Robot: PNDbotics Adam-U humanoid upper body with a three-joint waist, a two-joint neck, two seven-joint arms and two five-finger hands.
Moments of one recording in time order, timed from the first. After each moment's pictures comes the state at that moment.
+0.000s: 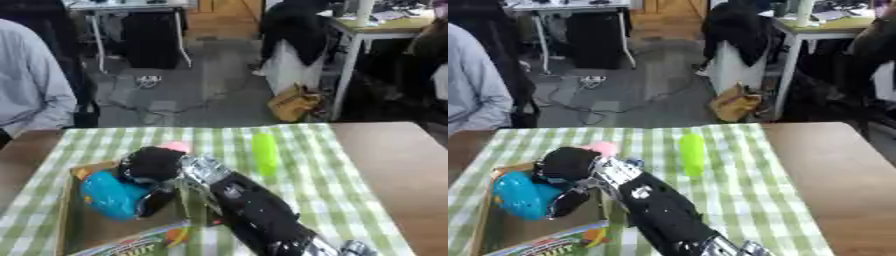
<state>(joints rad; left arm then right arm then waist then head) -0.51 0.25 0.10 -1.99 -0.14 -0.54 0.58 -0.99 0.01 0.33 -0.73 1.33 -0.63 -0.05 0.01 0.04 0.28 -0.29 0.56</state>
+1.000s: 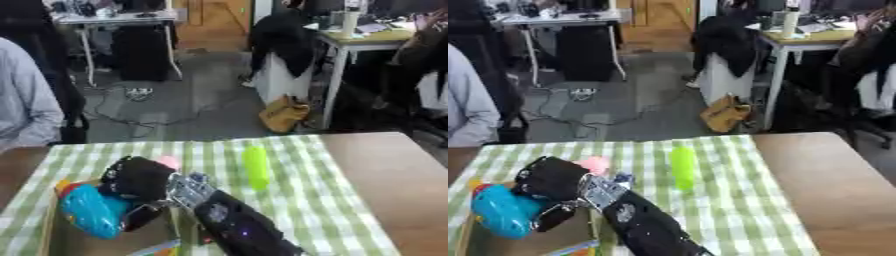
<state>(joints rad) -0.52 0.23 0.10 -1.99 -0.16 -0.54 0.58 -1.01 0.01 0.31 -0.69 1.59 -0.55 -0.44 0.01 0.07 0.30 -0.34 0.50</state>
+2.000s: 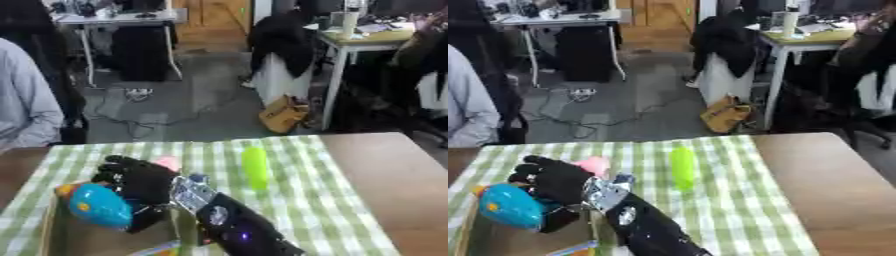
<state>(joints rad) -0.52 0.23 0.10 -1.99 -0.16 -0.54 0.58 -1.01 0.00 0.29 -0.67 1.65 -0.54 -0.42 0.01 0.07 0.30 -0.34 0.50</state>
